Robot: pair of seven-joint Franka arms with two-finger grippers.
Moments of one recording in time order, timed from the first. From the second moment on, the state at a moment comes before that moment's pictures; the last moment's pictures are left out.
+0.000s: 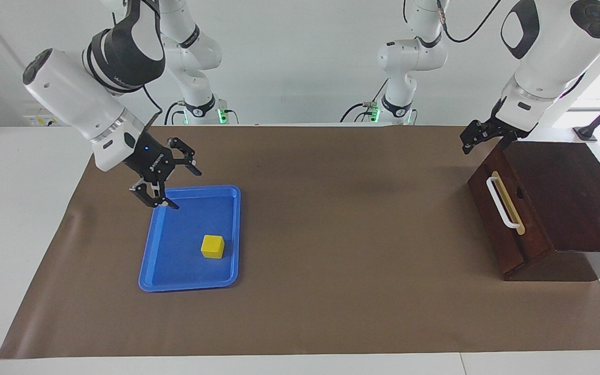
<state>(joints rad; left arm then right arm) -0.02 0.04 -0.05 -1.57 0.03 1.51 -0.08 -0.02 0.08 0.06 -1.65 0.38 1.86 -0.94</state>
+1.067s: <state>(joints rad) -0.02 0.03 -0.06 -1.57 0.02 1.51 -0.05 -0.02 -0.08 0.03 -1.67 -0.04 1.61 -0.03</state>
